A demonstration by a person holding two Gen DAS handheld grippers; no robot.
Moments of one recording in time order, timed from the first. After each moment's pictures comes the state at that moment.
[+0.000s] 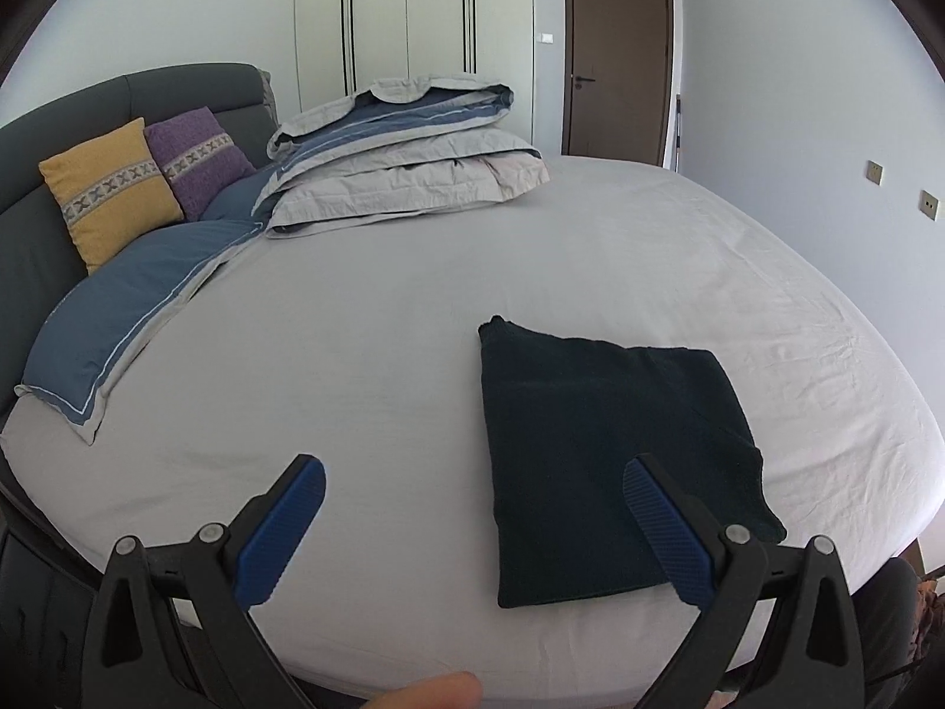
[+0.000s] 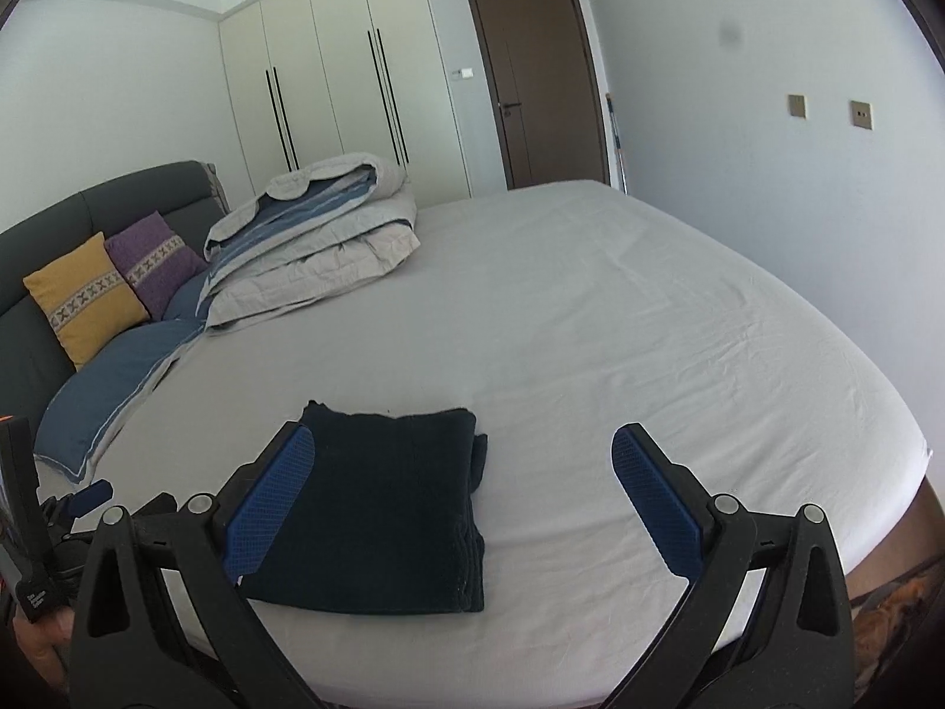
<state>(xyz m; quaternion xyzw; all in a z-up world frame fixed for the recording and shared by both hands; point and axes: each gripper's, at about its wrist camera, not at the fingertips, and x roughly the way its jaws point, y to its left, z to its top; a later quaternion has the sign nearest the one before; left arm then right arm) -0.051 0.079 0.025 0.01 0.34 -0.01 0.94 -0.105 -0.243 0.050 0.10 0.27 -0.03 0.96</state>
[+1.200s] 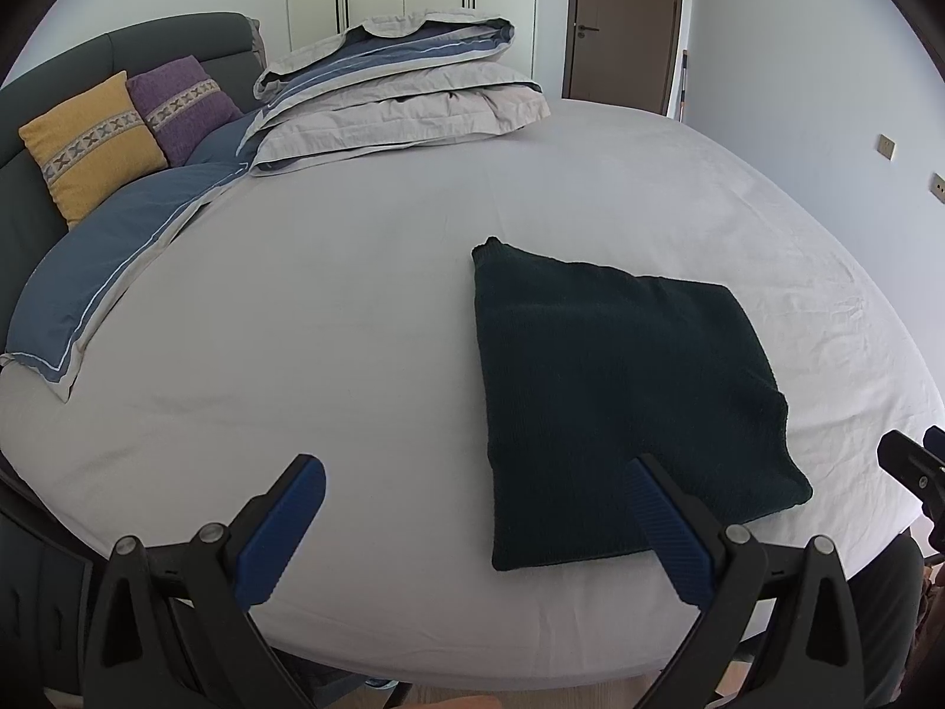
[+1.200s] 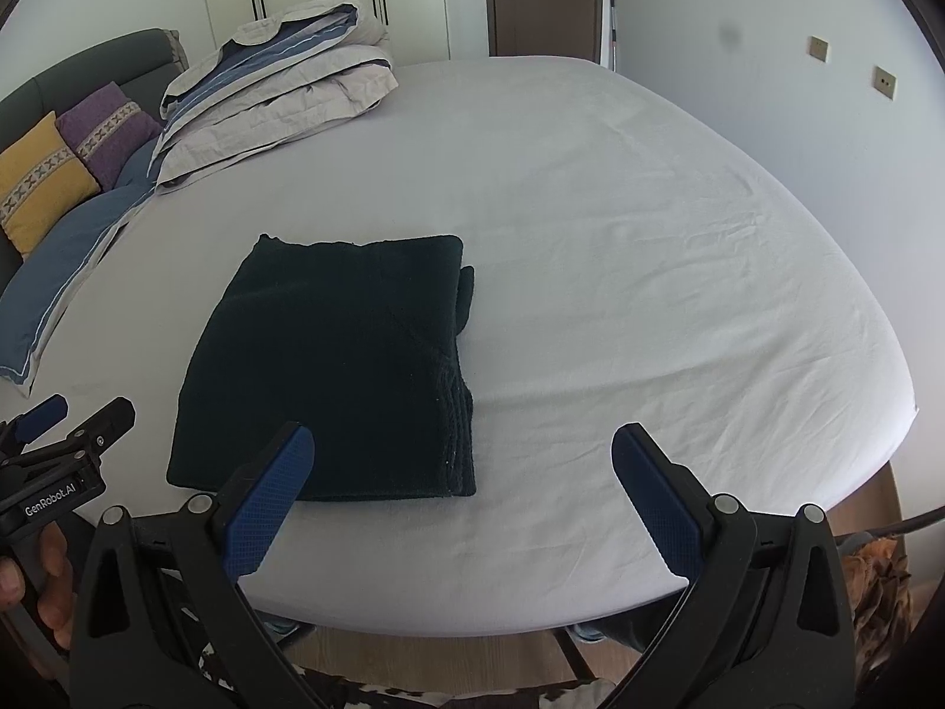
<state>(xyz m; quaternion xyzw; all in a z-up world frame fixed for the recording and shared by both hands) -0.040 0.076 -0.016 0.00 0.41 -0.02 0.91 -0.065 -0.208 -0.041 0.04 0.41 -0.05 0.91</state>
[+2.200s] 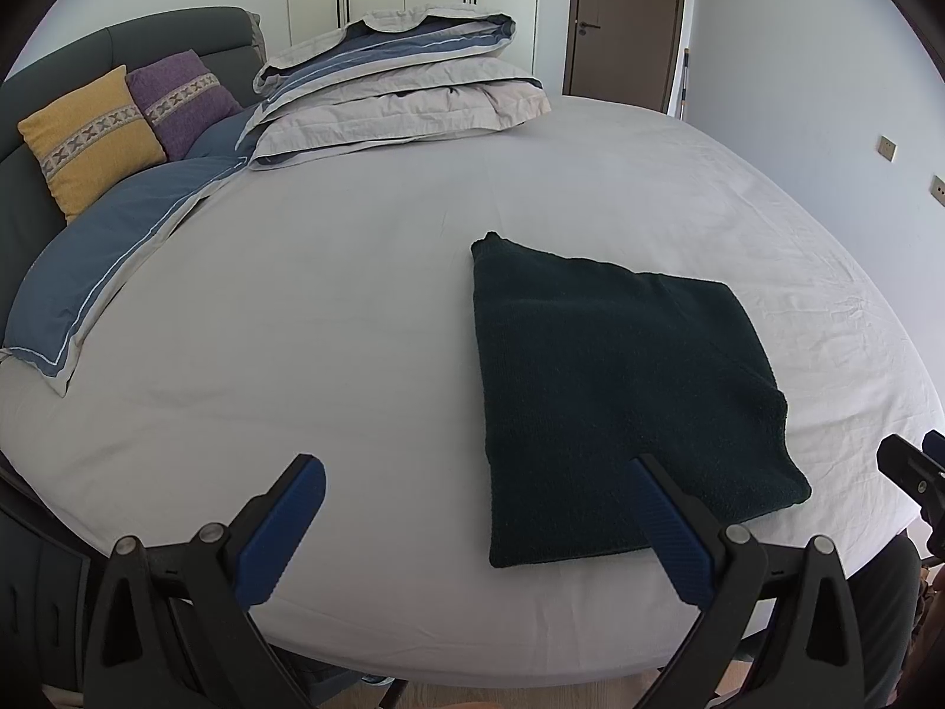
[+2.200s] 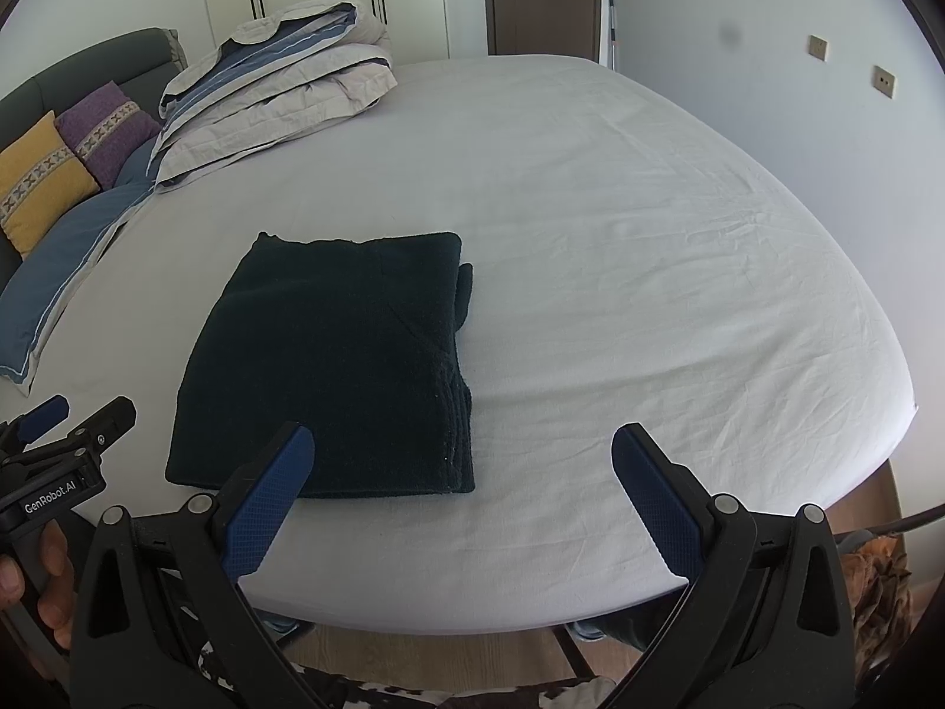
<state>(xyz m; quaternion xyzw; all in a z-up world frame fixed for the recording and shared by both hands) -0.041 0.074 -0.019 0.00 0.41 -0.02 0.91 -0.065 -0.204 -0.040 0.04 0.41 -0.05 0.91</state>
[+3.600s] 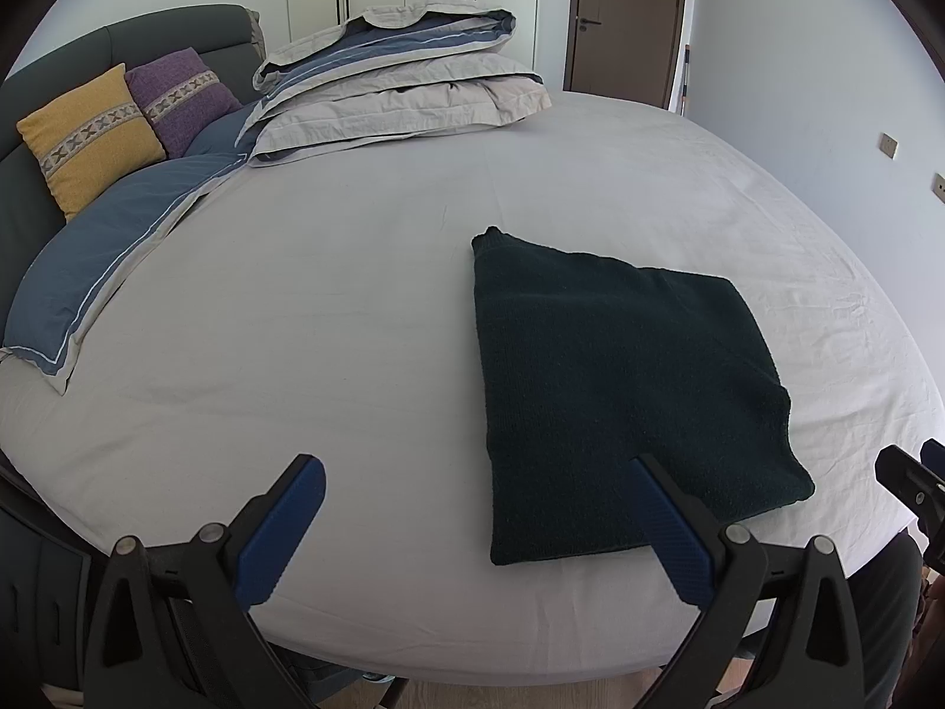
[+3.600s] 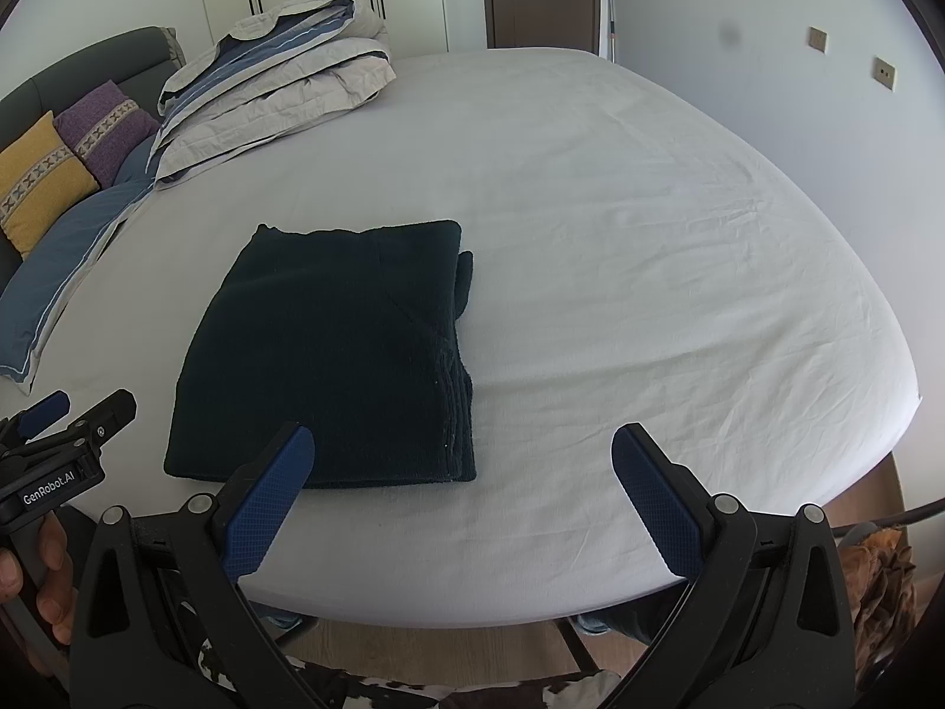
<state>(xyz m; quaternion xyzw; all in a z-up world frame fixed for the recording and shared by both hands) -0.041 0.075 -0.022 0.00 0.41 -0.02 0.91 -0.069 -0.204 -0.047 0.05 0.42 -0.05 0.91</state>
